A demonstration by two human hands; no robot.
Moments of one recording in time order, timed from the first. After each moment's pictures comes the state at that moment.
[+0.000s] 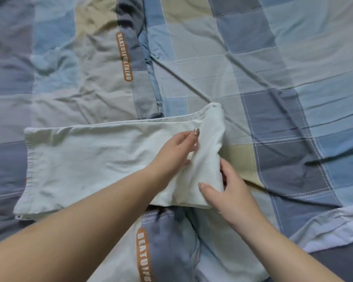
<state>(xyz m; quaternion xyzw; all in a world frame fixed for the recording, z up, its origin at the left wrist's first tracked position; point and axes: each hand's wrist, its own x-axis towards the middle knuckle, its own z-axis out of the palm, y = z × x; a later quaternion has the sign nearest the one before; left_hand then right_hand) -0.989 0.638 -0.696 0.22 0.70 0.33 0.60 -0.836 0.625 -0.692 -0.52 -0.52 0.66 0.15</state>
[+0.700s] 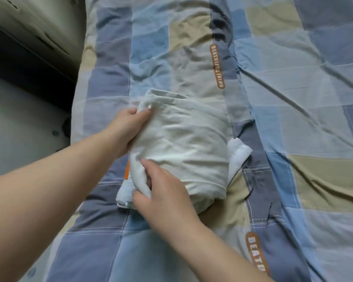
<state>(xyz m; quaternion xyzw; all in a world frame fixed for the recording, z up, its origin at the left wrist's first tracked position) -1.272 0.550 -0.593 0.15 0.81 0.37 0.42 -1.116 0.500 -0.594 -0.34 -0.71 0.61 0.11</state>
